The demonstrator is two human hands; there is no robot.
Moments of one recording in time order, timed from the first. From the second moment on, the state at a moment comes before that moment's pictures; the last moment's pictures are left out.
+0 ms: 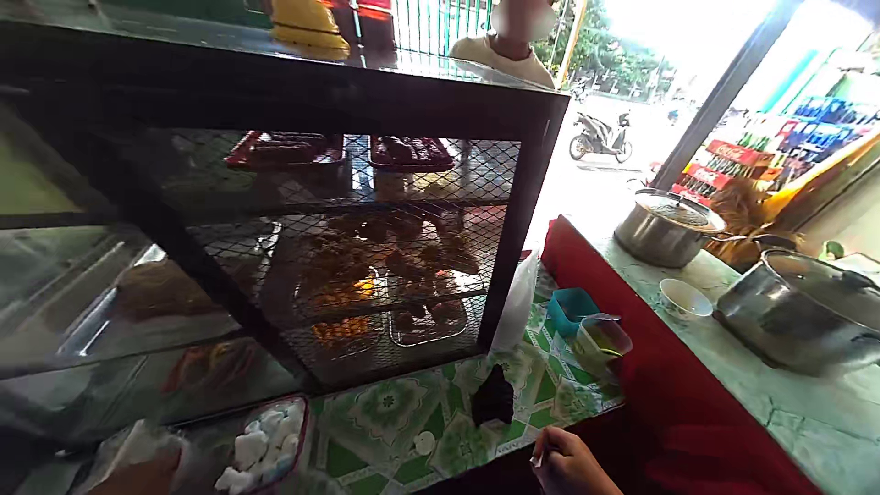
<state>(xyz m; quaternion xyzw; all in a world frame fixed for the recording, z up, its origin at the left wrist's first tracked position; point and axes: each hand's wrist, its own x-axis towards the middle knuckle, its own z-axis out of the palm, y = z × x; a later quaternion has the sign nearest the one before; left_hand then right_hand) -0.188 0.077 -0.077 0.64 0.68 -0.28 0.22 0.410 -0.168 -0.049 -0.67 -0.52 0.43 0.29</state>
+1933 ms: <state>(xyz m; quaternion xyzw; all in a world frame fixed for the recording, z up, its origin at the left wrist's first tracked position) -0.181 0.010 -0.042 0.43 0.88 0.12 0.15 0.432 -0.355 -0.068 -0.78 -0.32 0.46 0.29</state>
